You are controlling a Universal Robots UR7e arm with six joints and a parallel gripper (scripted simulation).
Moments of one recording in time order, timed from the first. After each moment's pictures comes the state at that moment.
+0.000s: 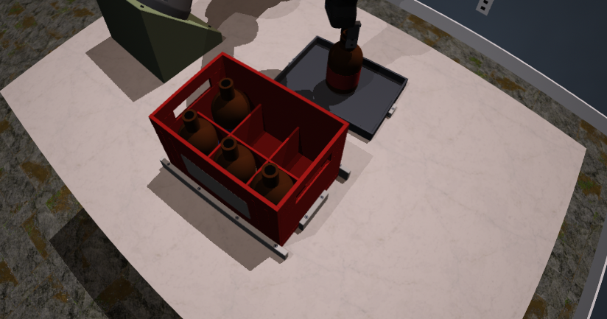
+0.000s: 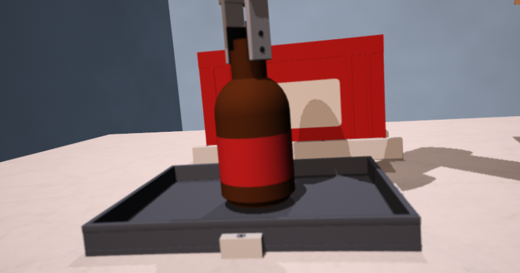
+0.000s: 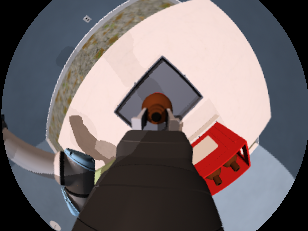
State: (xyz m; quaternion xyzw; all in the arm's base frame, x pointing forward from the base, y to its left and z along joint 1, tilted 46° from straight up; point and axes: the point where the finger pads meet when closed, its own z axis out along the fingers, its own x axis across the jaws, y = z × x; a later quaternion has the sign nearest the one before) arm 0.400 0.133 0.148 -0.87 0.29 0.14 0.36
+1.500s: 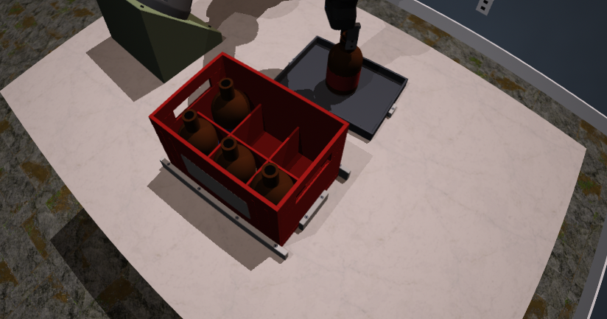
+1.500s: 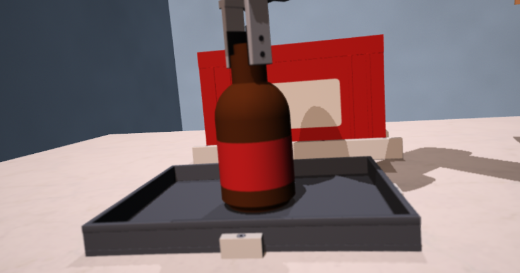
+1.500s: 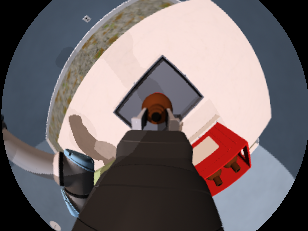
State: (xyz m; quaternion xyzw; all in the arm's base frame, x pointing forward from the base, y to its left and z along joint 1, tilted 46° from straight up) arm 0.400 0.136 0.145 -0.87 0.29 0.14 0.36
